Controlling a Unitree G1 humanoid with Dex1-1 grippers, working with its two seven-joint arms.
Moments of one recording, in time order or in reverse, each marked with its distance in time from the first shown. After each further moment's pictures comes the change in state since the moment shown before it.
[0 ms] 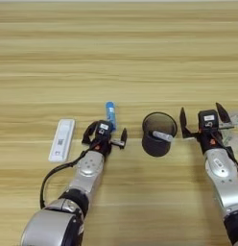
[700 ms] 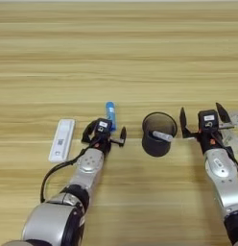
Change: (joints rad) left arm -0.040 0.000 0.032 0.056 -0.003 0.001 0.001; right arm 0.001 0.000 0.000 -0.002 -0.002 0.000 0.000
